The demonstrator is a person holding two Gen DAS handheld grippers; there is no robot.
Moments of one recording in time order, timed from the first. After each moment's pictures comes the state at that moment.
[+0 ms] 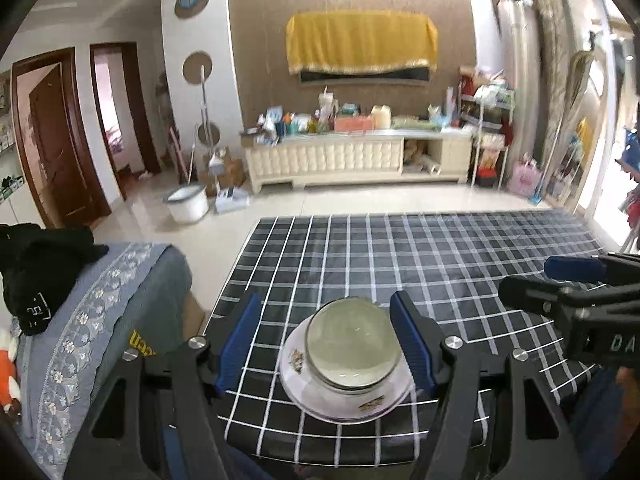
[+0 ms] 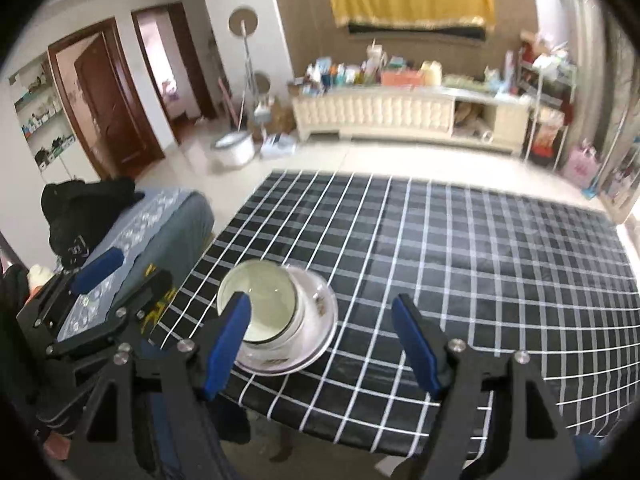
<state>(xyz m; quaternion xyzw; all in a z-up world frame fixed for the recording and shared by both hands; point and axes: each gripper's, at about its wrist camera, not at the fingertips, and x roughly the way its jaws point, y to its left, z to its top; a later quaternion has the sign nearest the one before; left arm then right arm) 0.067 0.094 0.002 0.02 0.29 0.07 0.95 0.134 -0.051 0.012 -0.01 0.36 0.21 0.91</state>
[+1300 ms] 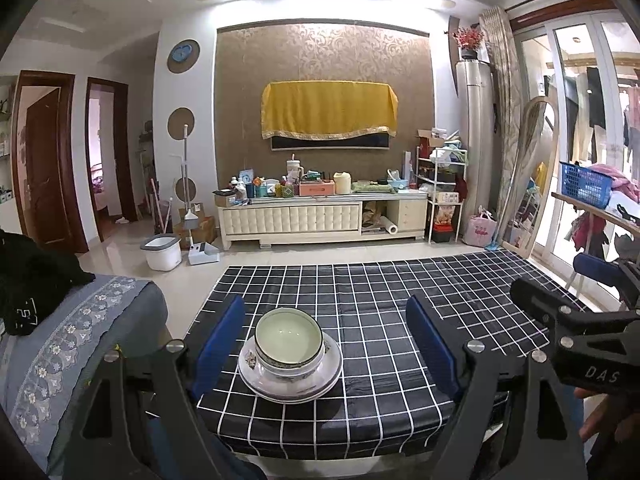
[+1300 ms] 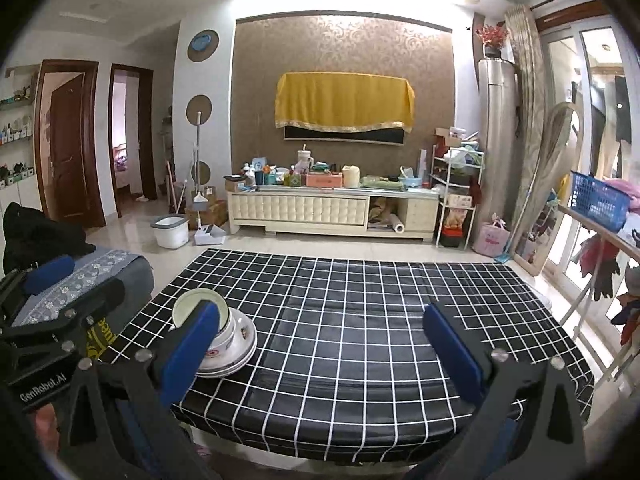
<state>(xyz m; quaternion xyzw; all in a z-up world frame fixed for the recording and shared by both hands) -0.059 0.040 0.027 0.01 0.18 0.01 0.98 -0.001 -0.109 0.023 -0.04 0.18 0.08 0.98</state>
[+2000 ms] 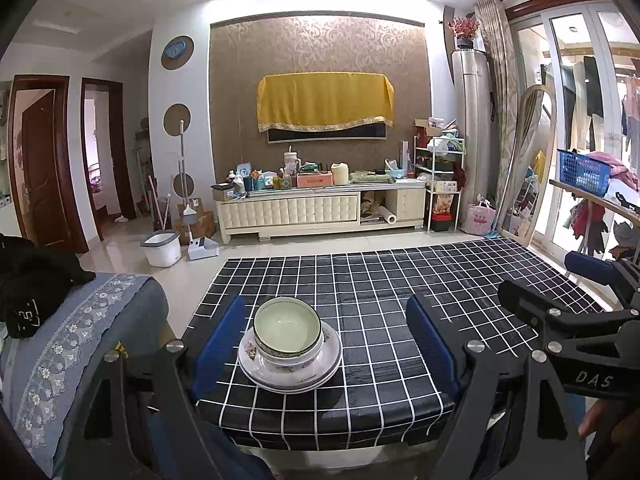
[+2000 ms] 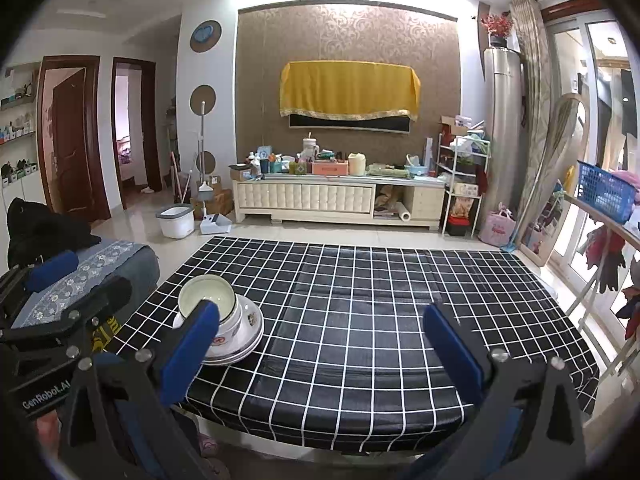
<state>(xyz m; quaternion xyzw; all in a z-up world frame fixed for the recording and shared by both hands) -0.061 0.033 0.022 0.02 0.19 0.01 0.98 -0.001 -0.108 0.014 -0.04 0.21 0.09 0.97</state>
